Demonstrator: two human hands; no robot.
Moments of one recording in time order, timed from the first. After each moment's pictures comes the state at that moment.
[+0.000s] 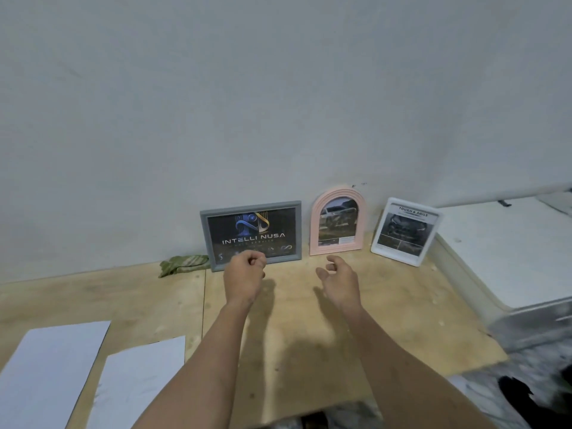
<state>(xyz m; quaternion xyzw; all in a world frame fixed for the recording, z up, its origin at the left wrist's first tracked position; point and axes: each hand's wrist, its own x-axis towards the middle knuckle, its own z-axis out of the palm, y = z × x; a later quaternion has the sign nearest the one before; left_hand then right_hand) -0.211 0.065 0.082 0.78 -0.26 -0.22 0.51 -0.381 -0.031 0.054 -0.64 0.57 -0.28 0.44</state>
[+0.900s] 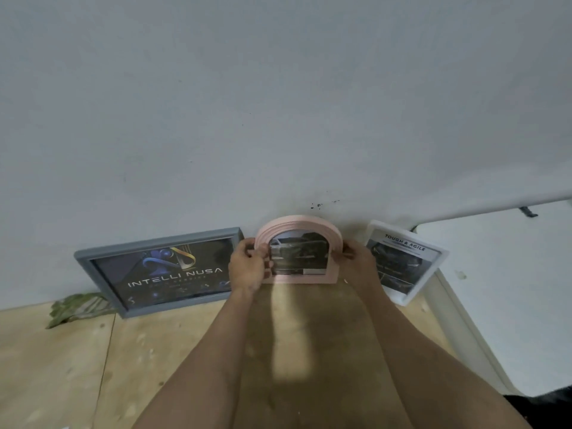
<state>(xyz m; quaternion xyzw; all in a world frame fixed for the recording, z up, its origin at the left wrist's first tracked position) -0.241 -0.218 0.012 0.73 -0.11 -0.36 0.57 -0.428 -0.325 0.002 -0.67 0.56 -0.23 0.43</state>
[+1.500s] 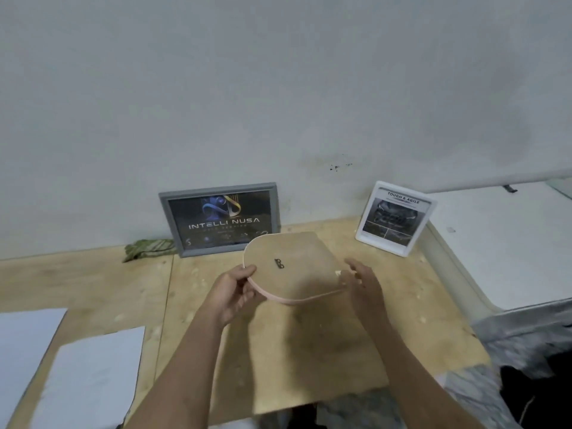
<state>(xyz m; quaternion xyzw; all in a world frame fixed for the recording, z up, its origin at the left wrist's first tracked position) -0.247 0.028 0.021 0.54 -0.02 -0.58 0.61 -0.491 -0.095 0.004 -0.69 0.52 -0.28 0.43</state>
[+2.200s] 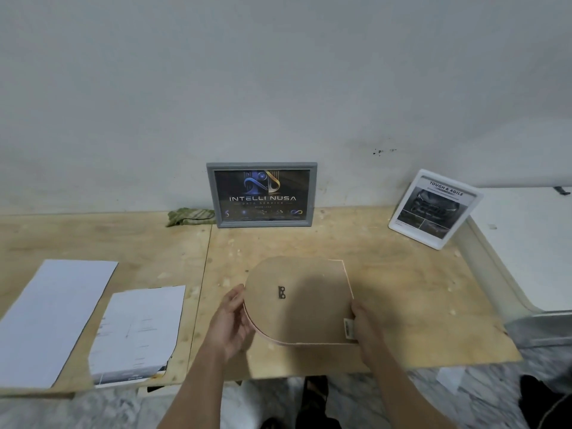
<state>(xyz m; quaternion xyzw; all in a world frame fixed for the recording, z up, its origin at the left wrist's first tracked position) -0.254 0.161 -0.028 0.51 0.12 -0.52 0.68 -0.474 0.001 -0.053 -0.43 0.66 -0.14 0.60</state>
